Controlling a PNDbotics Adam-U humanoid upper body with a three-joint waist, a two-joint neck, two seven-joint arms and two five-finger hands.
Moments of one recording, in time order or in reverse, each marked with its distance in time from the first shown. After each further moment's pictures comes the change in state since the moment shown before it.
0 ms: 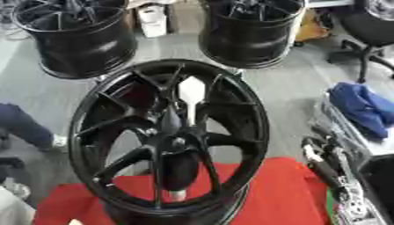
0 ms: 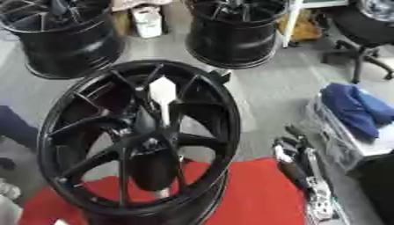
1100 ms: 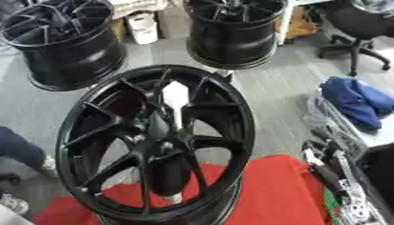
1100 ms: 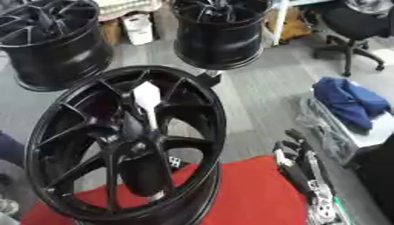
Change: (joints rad) left arm -0.707 0.771 -0.560 0.222 -0.124 -0.367 -0.603; right arm 0.015 -0.021 0.018 0.001 0.002 0.002 0.011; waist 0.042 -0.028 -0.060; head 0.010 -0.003
